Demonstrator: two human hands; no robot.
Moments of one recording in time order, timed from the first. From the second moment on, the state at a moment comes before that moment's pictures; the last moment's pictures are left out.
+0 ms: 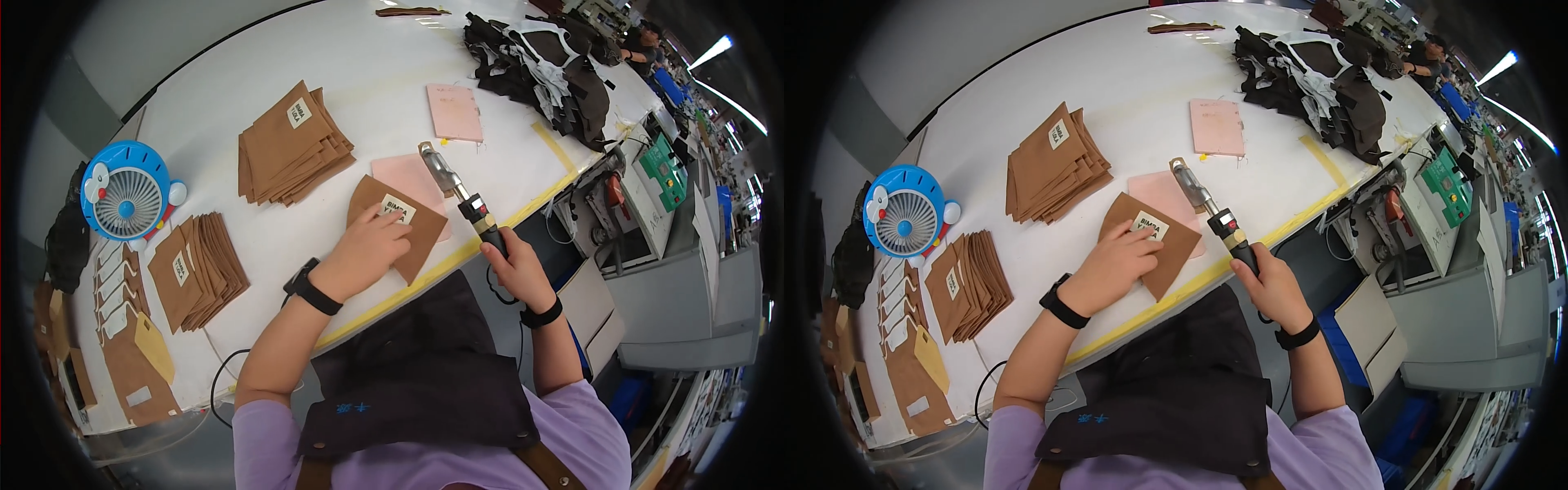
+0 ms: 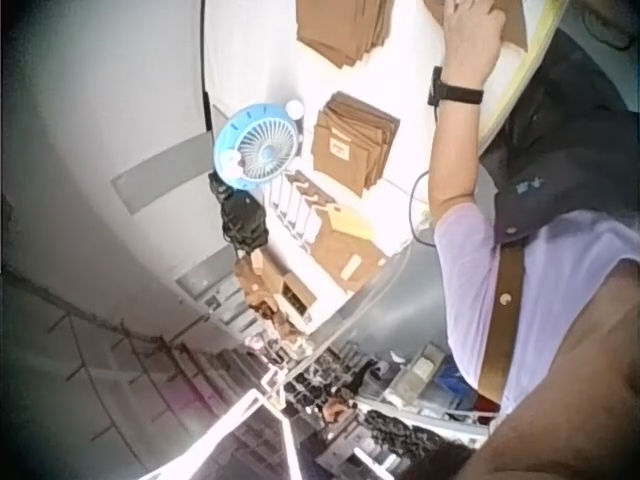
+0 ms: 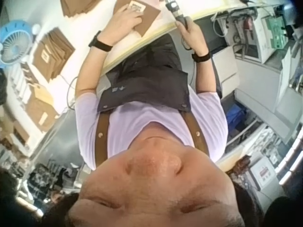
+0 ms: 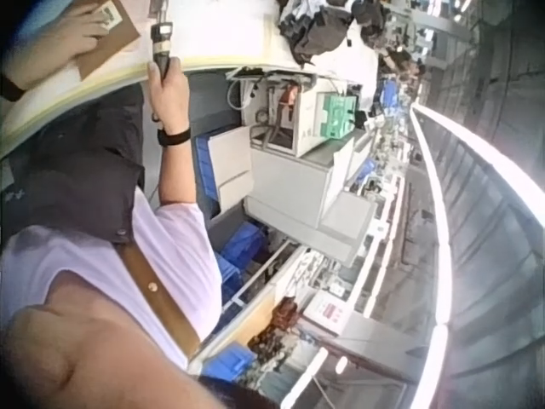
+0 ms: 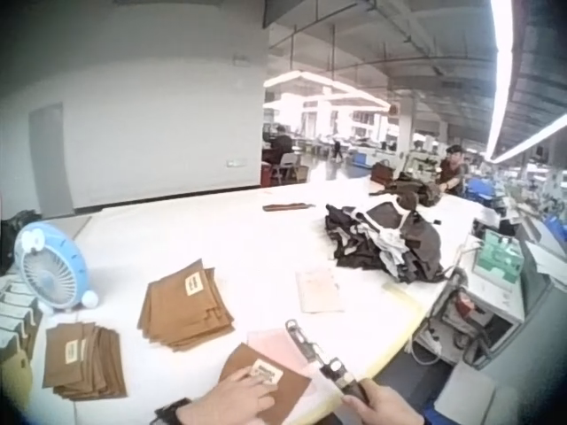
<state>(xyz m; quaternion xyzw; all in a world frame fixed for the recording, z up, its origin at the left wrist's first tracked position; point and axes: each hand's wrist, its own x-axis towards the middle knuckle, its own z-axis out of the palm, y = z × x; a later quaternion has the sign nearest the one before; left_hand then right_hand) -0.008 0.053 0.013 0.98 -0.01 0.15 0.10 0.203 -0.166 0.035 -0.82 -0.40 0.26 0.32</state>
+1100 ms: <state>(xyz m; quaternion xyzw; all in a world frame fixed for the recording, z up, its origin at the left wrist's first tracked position) -0.013 0.066 -0.006 0.96 0.10 0.17 0.19 0.203 -0.117 0.044 -0.80 -0.59 0.09 0.07</state>
